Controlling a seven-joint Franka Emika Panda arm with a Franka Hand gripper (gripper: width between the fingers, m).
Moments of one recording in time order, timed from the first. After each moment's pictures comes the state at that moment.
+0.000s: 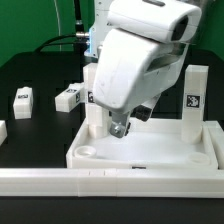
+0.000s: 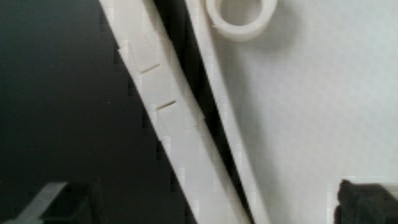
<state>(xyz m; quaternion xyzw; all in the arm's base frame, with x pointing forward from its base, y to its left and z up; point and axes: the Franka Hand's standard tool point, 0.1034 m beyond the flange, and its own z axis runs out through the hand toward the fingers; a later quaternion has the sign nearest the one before) 0.669 -0.004 0.087 0.87 0.47 -0.05 0.13</state>
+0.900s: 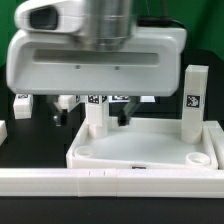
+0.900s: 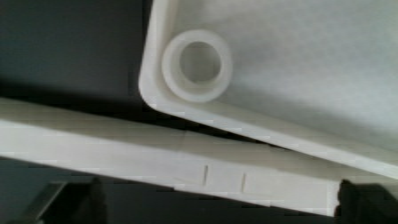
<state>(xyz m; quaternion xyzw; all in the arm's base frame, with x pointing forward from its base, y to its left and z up) 0.656 -0.063 0.084 1.00 -0.03 0.00 0.04</state>
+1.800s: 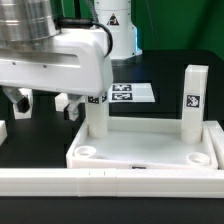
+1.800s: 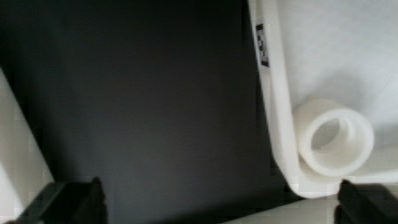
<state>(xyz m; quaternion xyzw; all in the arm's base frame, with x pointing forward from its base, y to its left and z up) 0.611 -0.120 0.080 0.98 -0.18 -0.04 -0.01</state>
